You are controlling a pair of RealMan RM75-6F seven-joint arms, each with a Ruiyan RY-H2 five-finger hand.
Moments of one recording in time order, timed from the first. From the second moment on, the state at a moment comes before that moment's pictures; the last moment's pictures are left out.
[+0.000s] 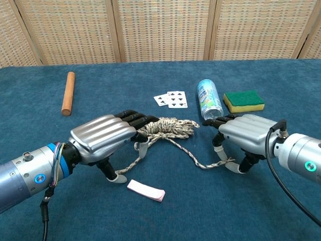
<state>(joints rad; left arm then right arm) -0.65 -1.84 -0.07 -1.20 1.59 1.00 0.35 0.65 -1.67 0.07 -1.44 -1.16 0.99 -0.62</state>
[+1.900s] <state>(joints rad) -0.70 -1.74 -0.11 -1.29 1.25 0.91 0.54 0.65 -1.67 0.06 -1.43 -1.16 0.99 -0.60</state>
